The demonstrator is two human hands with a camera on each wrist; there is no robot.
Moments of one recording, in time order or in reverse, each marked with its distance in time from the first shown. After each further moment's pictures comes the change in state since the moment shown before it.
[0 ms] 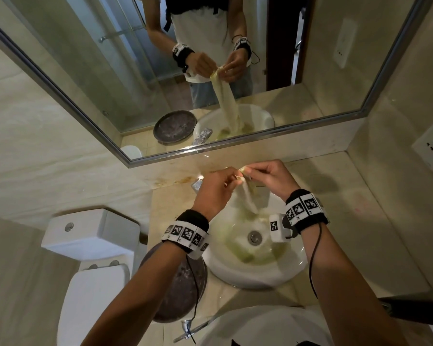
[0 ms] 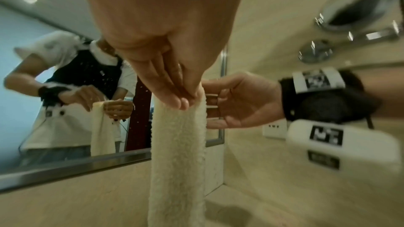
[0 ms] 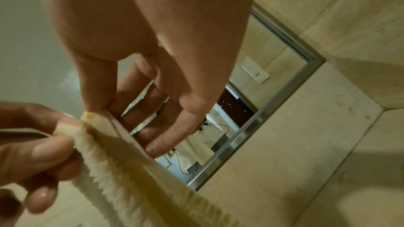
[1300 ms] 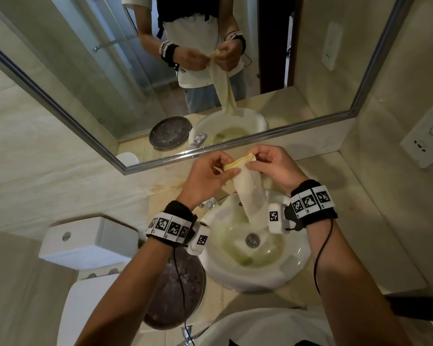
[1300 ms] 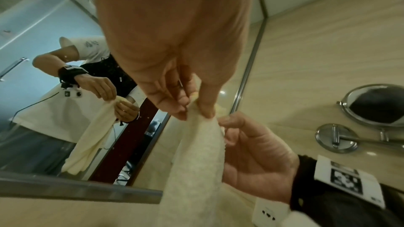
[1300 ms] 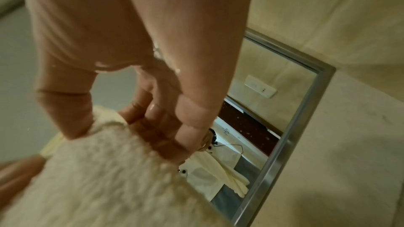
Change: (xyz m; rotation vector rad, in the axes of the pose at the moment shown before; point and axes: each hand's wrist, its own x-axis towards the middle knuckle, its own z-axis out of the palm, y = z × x) left_hand 0.020 0.041 -0.033 -0.267 -0.043 -0.037; right_hand -0.005 -0.046 -0.022 0.125 -0.019 -0.035
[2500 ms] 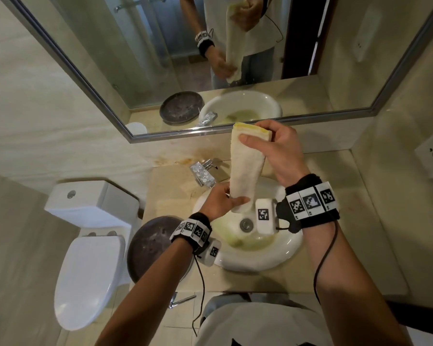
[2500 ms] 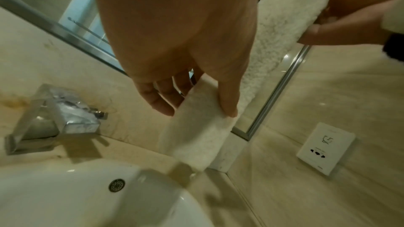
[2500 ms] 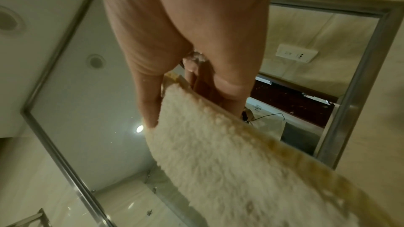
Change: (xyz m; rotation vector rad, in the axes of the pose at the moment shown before) left_hand -0.055 -0.096 0.082 -0.047 -0.030 -0.329; right_hand -0.018 -0.041 0.021 0.104 0.174 0.019
